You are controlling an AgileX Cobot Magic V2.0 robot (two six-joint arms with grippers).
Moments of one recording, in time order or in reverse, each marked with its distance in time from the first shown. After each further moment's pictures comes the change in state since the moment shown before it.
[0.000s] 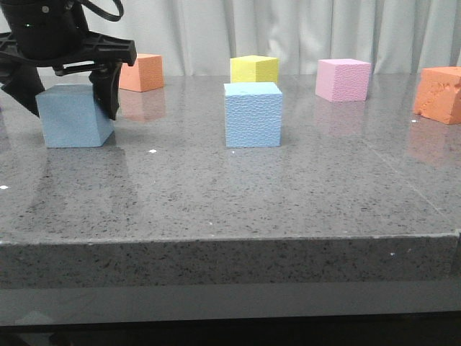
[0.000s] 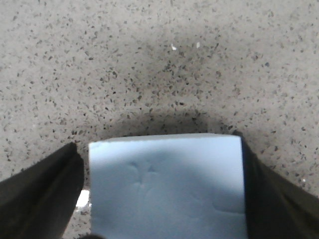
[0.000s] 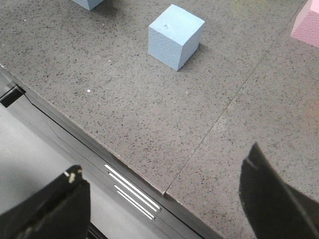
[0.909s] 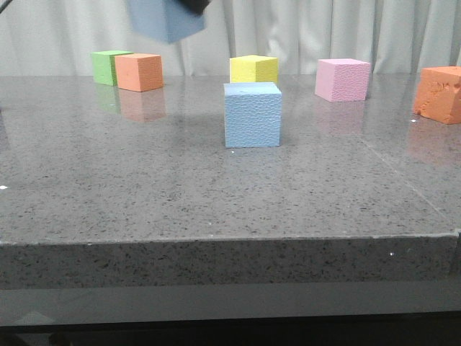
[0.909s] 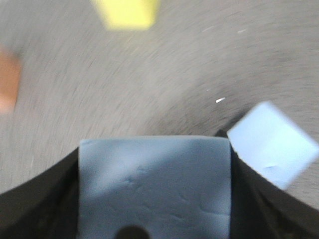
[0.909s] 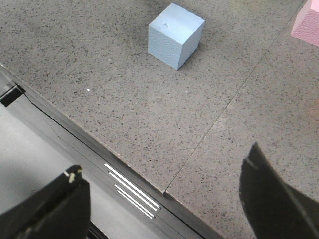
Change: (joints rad) left arm -0.189 0.002 -0.388 -0.187 0.052 0.777; right arm 0.000 0.000 0.000 0.000 0.004 0.000
